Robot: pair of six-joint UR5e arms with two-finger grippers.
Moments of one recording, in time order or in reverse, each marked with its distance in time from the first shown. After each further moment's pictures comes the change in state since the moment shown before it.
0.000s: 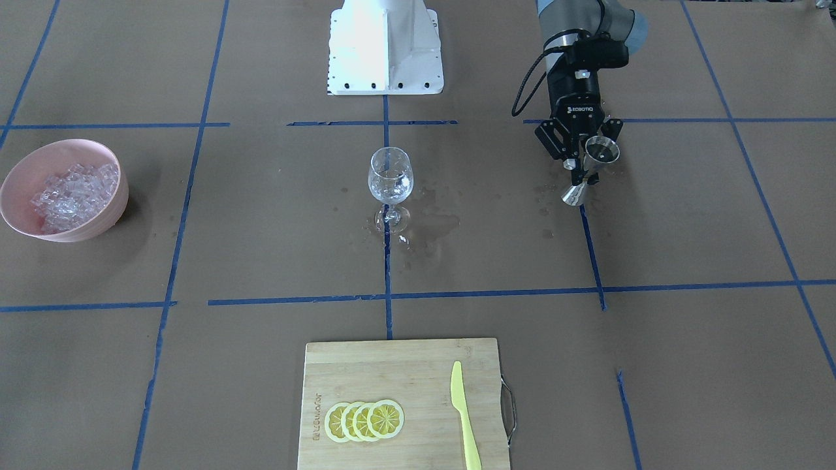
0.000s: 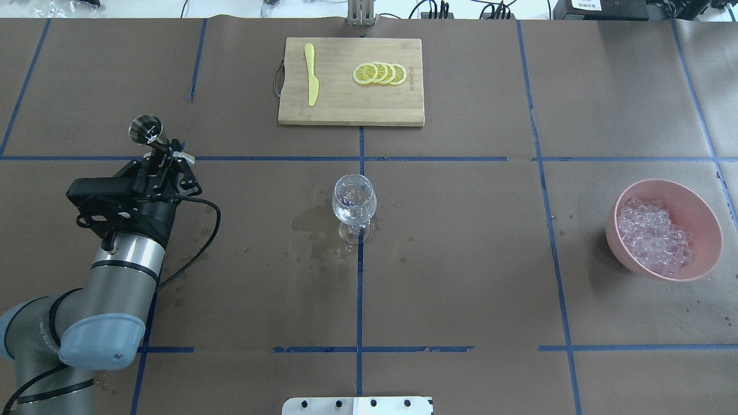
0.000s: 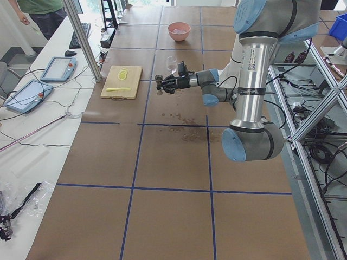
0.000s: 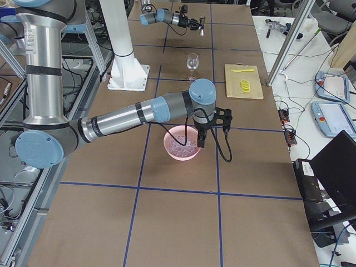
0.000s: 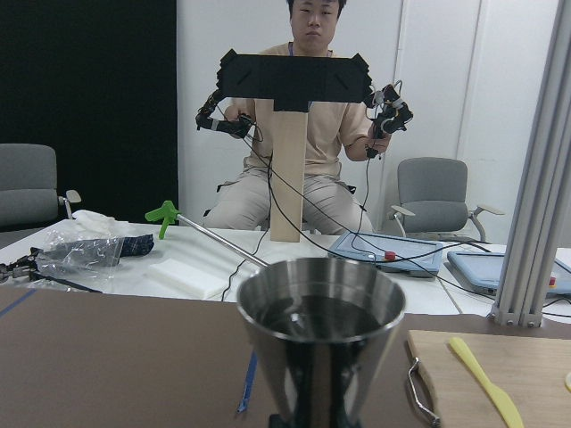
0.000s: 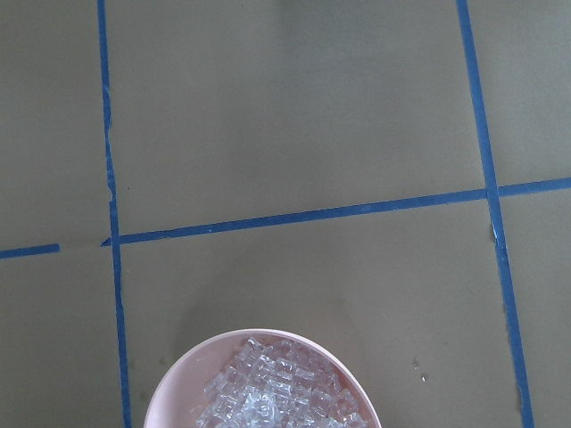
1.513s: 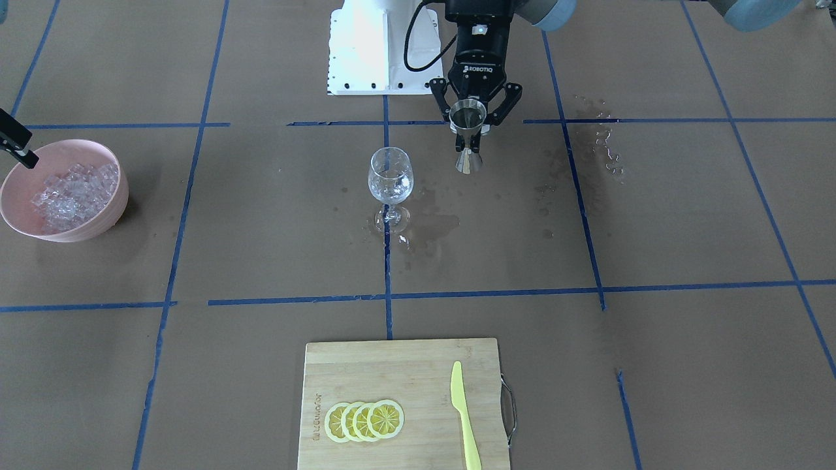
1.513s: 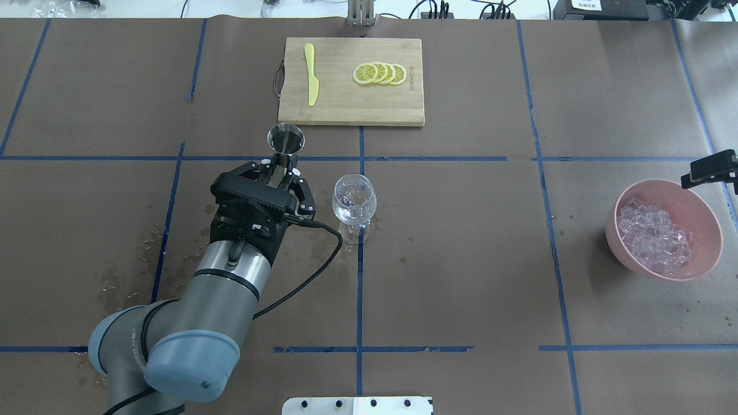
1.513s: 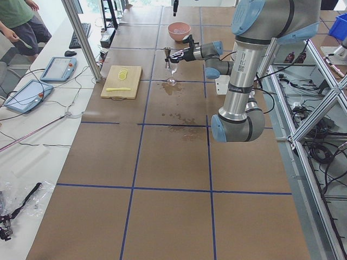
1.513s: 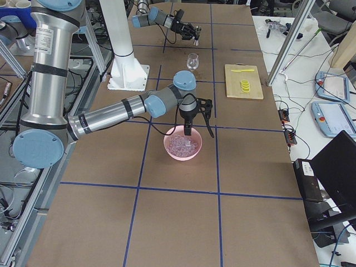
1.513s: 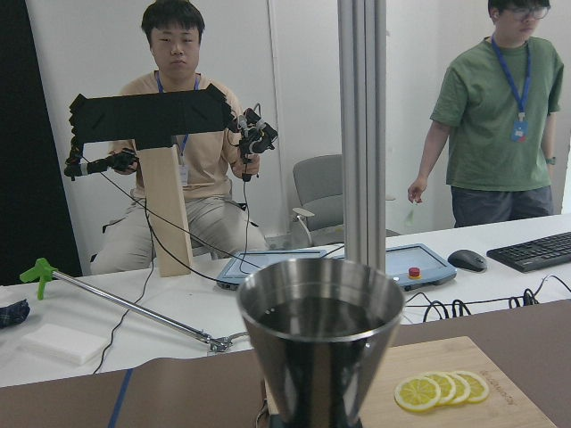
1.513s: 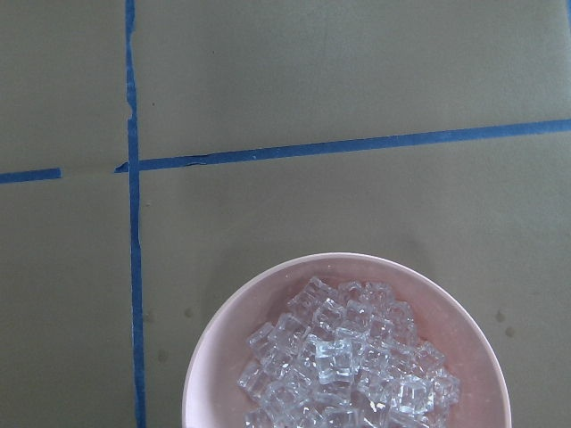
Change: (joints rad) left arm 0.085 -0.302 -0.003 0.158 -0.128 0.444; right arm -0.309 -0.139 0.130 0.251 -0.207 0.333
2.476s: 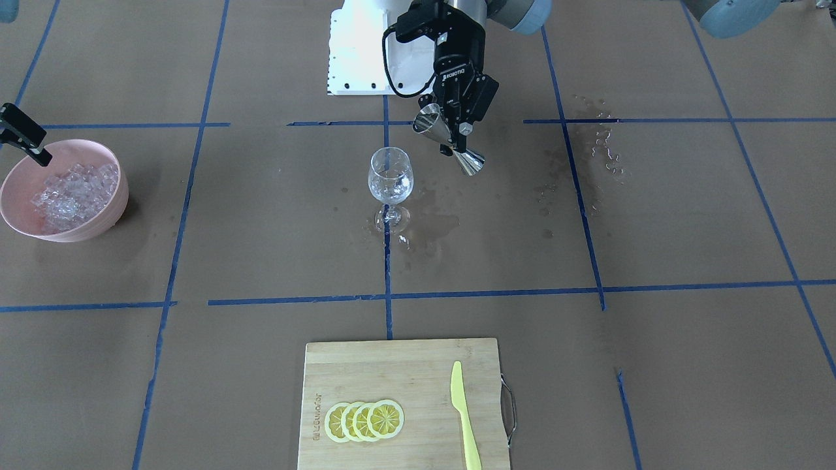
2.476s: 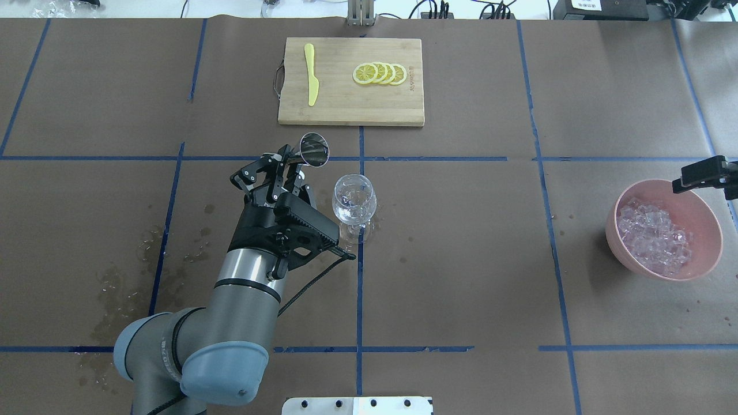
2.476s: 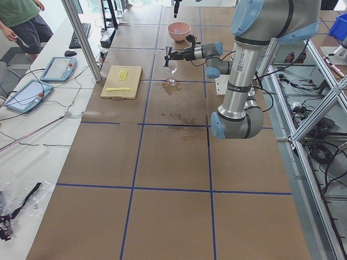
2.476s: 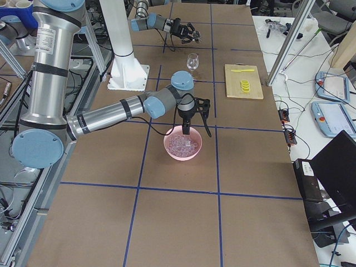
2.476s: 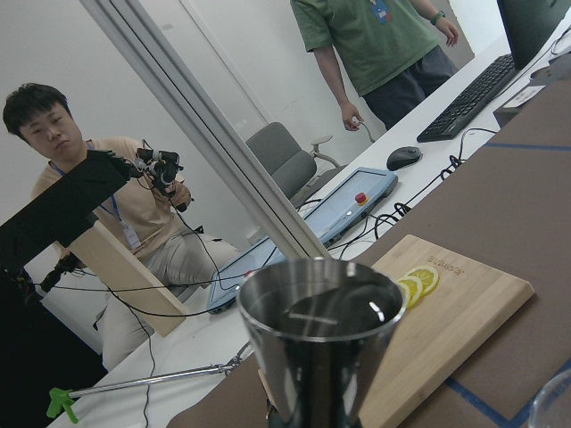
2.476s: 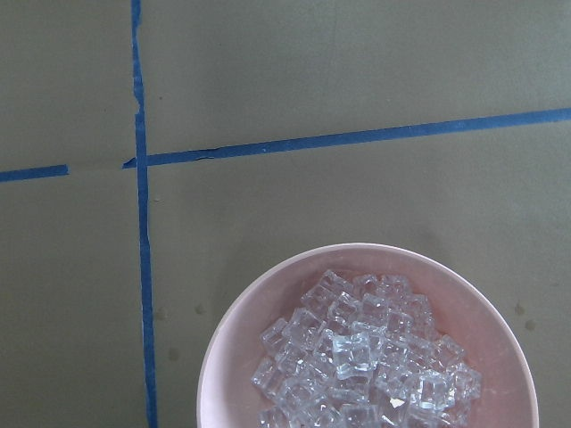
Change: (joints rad) left arm 0.023 -0.039 0.055 0.013 0.135 0.517; right arm -0.033 -0.007 0.003 0.040 -0.017 0.060
